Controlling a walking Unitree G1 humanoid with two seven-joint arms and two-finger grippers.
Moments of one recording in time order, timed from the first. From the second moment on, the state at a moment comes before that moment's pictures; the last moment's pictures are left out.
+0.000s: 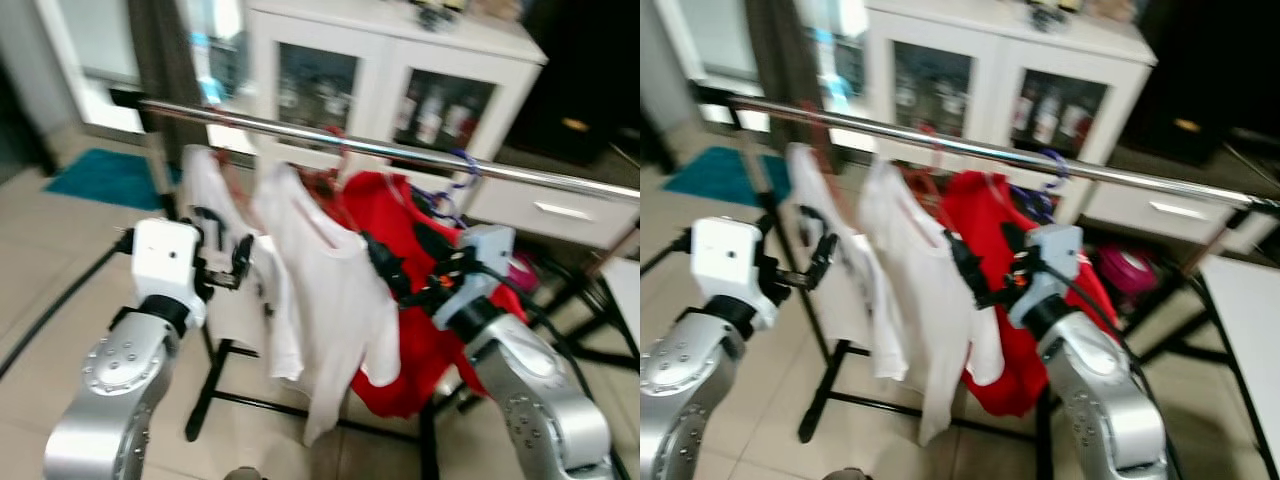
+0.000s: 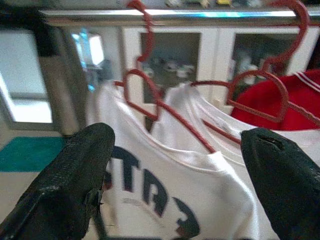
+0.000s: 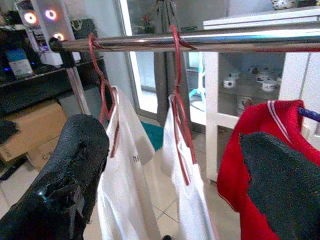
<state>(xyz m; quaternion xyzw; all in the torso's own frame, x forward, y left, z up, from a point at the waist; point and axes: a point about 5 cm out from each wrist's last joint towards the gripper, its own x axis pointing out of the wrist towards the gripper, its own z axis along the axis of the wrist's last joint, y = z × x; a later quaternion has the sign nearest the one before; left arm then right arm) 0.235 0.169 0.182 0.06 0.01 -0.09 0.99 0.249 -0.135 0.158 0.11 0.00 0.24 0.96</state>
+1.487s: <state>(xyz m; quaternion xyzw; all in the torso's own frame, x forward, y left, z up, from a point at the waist) 0.250 0.171 0.178 0.07 0.02 -0.08 0.99 0.253 -0.149 0.154 0.13 0.03 0.10 0.99</state>
